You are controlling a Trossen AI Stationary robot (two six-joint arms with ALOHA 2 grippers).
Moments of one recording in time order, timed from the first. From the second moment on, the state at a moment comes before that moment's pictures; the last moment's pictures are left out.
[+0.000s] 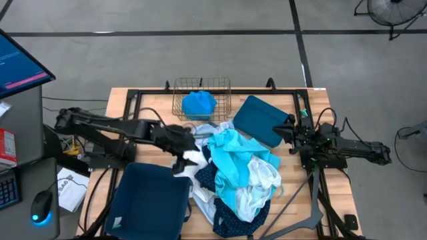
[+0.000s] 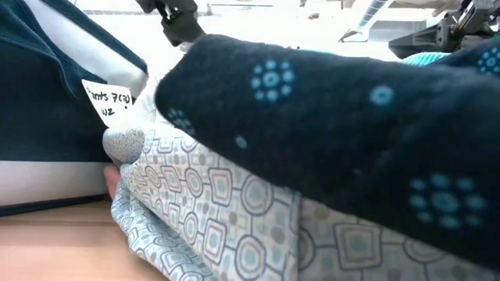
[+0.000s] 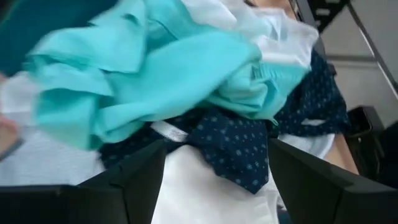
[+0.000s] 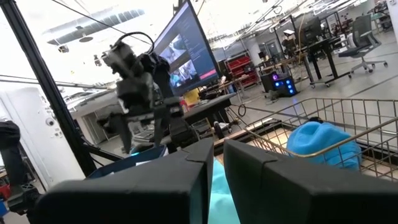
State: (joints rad) left arm -0.15 1.32 1.06 -0.48 0.05 -0.13; right arm -0.11 0.01 0.02 0.20 0.08 0.38
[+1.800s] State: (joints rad) left arm -0.27 0.71 1.06 -0.44 -0.32 -0.06; right arm 0.09 1.09 0.97 -0.48 0.17 0.09
